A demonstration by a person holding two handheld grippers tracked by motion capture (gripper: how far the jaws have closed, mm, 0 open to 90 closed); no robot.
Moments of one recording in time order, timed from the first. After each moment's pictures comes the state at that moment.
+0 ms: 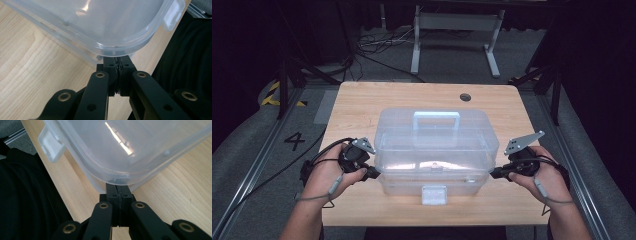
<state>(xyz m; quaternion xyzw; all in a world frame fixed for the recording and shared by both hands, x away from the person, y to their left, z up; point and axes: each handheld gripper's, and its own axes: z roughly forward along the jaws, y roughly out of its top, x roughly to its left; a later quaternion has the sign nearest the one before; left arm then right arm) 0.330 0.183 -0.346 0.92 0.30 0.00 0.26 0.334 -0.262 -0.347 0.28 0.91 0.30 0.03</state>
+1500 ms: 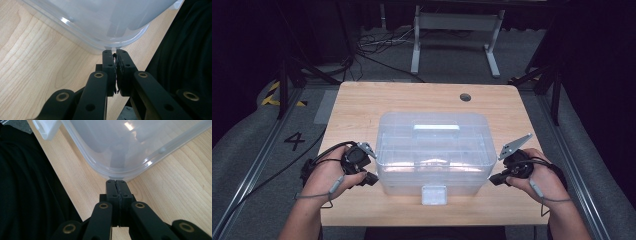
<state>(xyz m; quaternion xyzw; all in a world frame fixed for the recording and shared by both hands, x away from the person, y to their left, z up) 0.333 0.183 -0.357 0.93 0.30 -0.04 0.20 0.338 -0.258 -0.362 0.28 0.93 0.23 0.00</state>
